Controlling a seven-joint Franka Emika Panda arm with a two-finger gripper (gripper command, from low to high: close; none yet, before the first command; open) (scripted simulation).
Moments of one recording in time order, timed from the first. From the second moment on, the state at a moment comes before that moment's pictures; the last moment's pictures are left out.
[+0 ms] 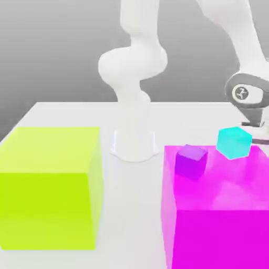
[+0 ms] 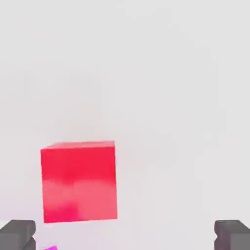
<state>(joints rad) 0.72 0.19 0.16 -2.60 -0.09 2.79 -1.13</state>
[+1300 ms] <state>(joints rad) 0.66 -0.39 -0.09 -2.43 -0.05 2.04 -1.98</state>
